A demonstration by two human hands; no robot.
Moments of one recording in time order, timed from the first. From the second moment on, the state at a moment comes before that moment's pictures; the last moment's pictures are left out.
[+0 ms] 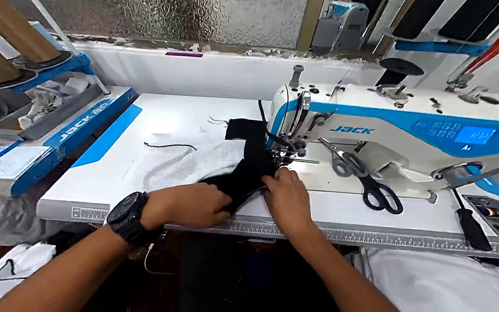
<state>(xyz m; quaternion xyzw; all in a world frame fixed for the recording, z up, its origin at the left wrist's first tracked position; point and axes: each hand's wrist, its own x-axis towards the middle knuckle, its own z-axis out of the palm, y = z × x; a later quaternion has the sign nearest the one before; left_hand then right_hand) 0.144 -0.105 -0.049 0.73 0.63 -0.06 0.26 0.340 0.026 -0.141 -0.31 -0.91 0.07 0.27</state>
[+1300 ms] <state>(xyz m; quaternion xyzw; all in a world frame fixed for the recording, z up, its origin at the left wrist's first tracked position) 0.188 -0.045 -0.151 0.72 0.68 0.09 0.00 0.451 0.070 -0.135 0.13 -0.94 0.25 0.19</state>
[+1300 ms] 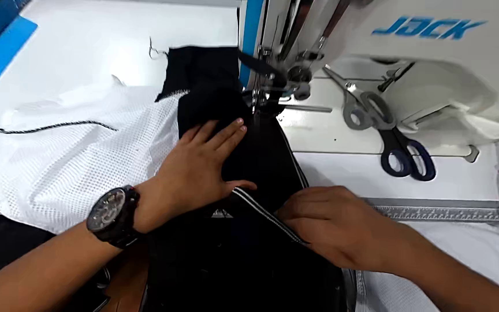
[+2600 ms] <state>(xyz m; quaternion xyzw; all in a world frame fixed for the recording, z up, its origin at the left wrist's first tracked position) 0.201 -0.057 -0.128 0.90 0.40 0.20 -0.03 0.389 0.095 -0.150 0.18 -0.95 0.04 0.26</state>
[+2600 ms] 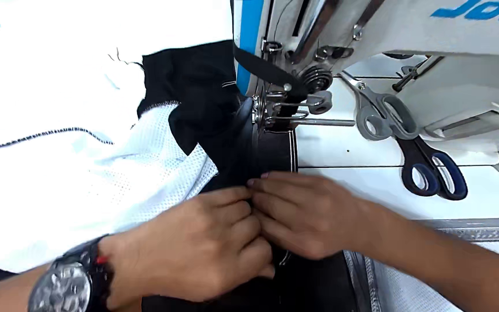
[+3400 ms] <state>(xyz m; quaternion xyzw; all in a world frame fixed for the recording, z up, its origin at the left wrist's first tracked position) 0.168 -0.015 -0.146 0.81 0.56 0.18 -0.01 0.405 0.132 -0.143 0.15 -0.96 0.13 0.20</state>
